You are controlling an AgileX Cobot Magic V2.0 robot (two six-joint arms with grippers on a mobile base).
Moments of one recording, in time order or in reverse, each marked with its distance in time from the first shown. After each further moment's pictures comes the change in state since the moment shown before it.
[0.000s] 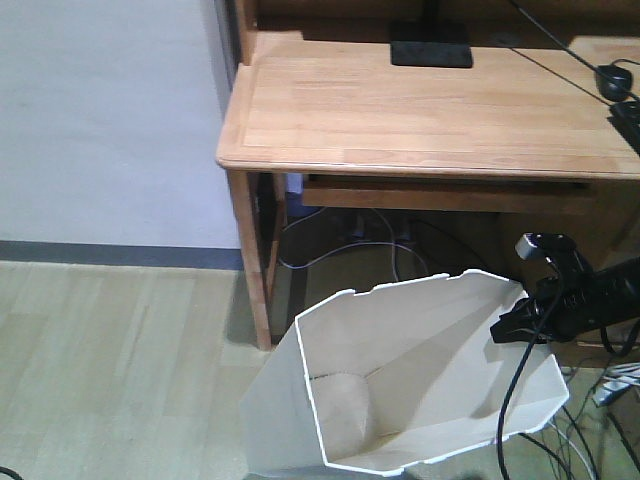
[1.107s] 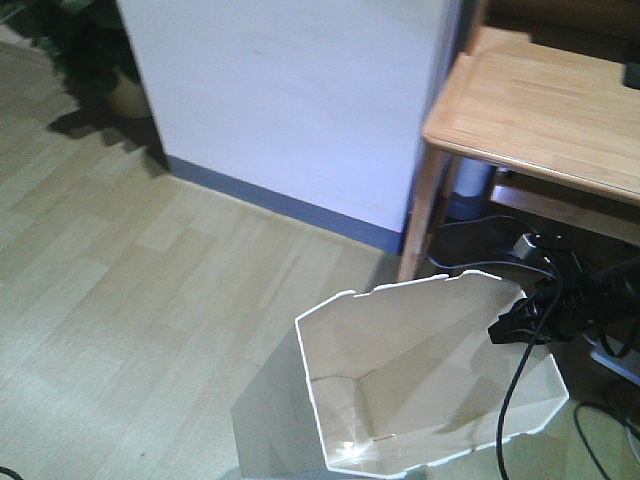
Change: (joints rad) left arm 0.000 0.000 0.000 0.000 0.000 0.000; right arm 0.000 0.000 0.000 0.000 0.014 0.000
